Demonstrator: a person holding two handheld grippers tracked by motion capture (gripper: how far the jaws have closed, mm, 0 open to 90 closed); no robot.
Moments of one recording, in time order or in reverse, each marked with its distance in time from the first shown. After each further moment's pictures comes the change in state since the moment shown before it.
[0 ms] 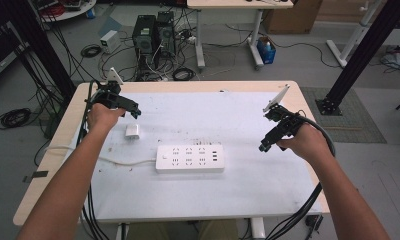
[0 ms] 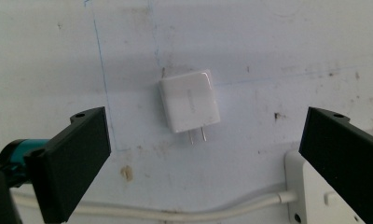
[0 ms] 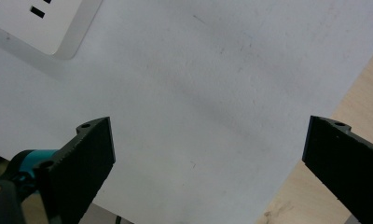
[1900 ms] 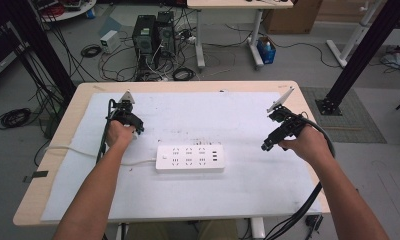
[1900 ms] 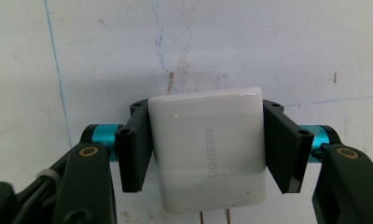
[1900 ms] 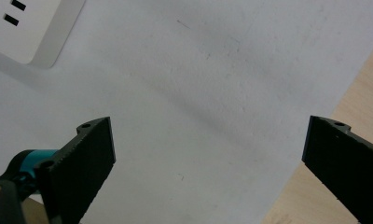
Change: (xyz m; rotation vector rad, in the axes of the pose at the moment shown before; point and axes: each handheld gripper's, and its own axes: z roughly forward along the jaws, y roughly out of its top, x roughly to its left) left arm 0.003 -0.007 0.090 0.053 0.064 0.000; right arm -0.015 -0.004 0.013 -0.039 0.001 0.017
